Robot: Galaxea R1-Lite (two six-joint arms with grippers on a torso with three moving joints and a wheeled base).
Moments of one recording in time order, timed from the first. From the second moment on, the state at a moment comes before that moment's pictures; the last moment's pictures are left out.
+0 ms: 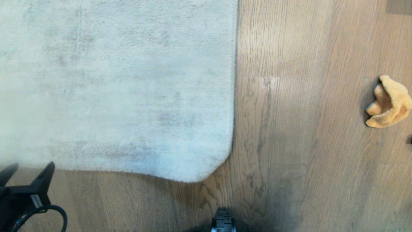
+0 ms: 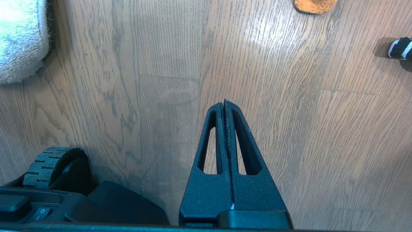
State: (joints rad) left arm -0.22 0.97 -0.05 -0.86 0.54 0.14; right arm 0.00 0.00 0.00 -0.05 0.03 -0.05
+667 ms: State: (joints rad) left arm -0.37 0.93 -0.02 -0.69 0.36 -0.05; right arm 0.00 0.00 0.00 -0.05 0.03 -0.05
